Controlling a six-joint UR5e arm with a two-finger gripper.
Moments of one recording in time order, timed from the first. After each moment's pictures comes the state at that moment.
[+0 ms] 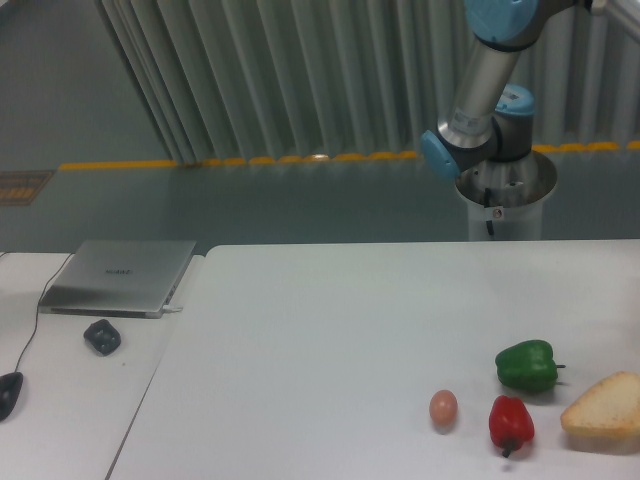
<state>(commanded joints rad) 2.82 -2.00 -1.45 -1.33 1.73 1.96</state>
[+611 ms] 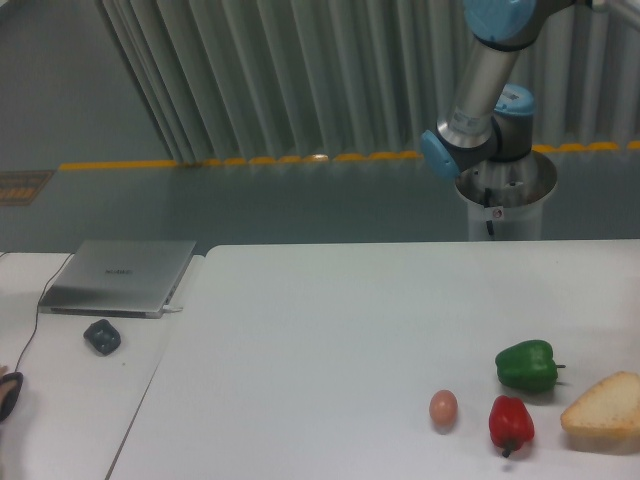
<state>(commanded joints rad) 2.78 -1.99 -1.33 -1.49 1.63 1.90</state>
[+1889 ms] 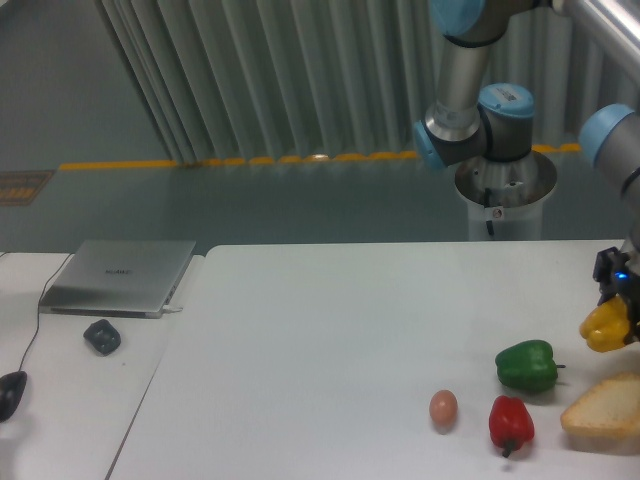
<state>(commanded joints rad) 2.54 -1.96 -1.49 -1.46 1.60 1.56</state>
